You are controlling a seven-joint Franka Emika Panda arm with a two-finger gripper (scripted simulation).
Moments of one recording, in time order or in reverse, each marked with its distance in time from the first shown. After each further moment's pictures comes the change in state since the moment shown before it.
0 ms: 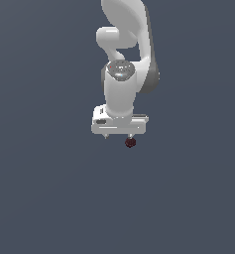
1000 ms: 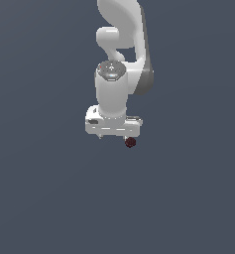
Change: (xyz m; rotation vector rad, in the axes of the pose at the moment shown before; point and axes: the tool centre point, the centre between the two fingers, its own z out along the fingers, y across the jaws) arm 0.007 0.022 -0.001 0.003 0.010 0.084
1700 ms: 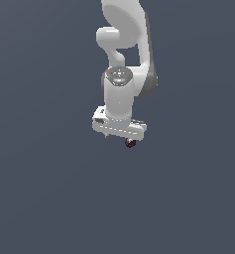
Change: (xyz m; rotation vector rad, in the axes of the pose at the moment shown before) arm -0.013 -0.020 0.019 0.007 -0.004 0.180
